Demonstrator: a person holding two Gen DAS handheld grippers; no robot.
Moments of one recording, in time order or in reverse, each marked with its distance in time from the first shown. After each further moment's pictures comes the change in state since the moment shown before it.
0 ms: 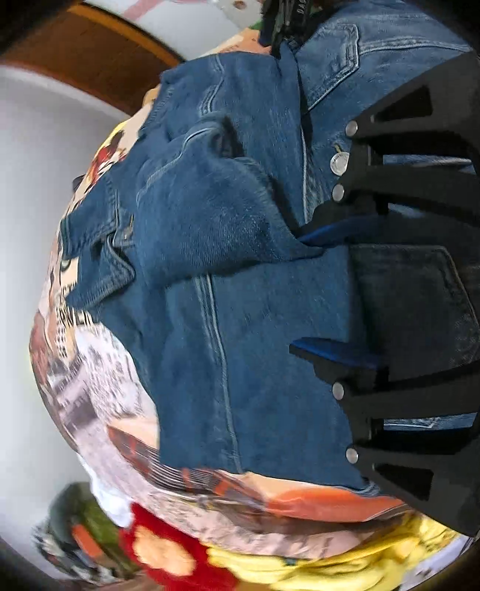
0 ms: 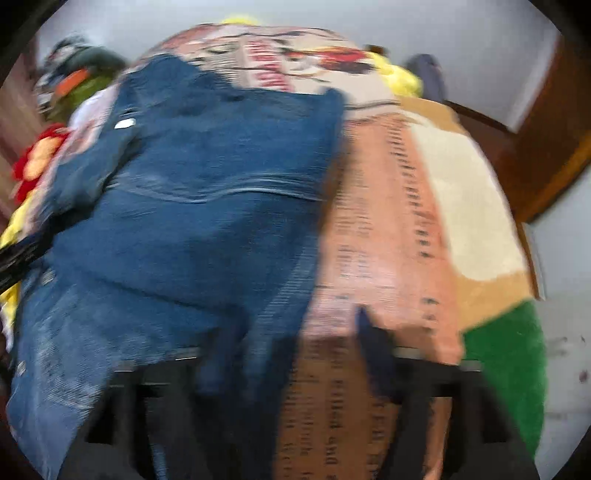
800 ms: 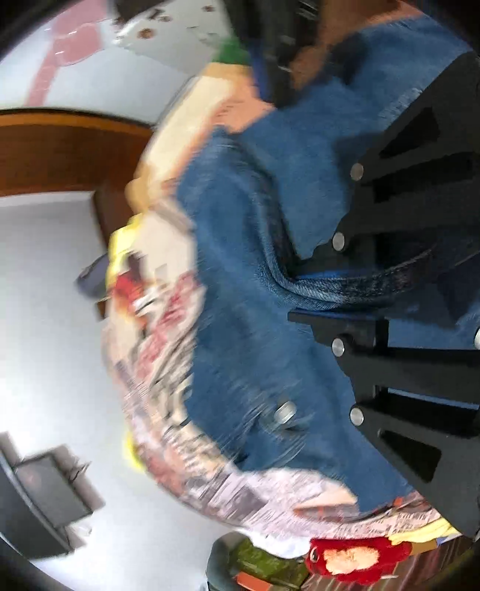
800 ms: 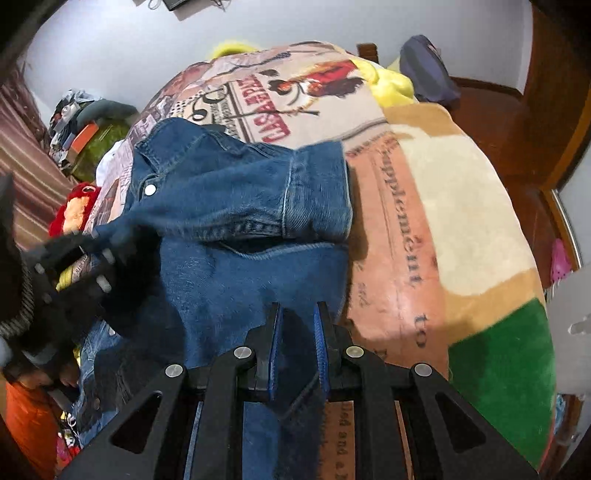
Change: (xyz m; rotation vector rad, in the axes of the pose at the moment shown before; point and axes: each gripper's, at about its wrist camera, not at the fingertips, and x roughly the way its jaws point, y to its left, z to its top) left arm -0.012 -0.184 0.083 0.477 -0.150 0.006; right arm -0.037 -0.028 0.031 0.133 -0.029 0.222
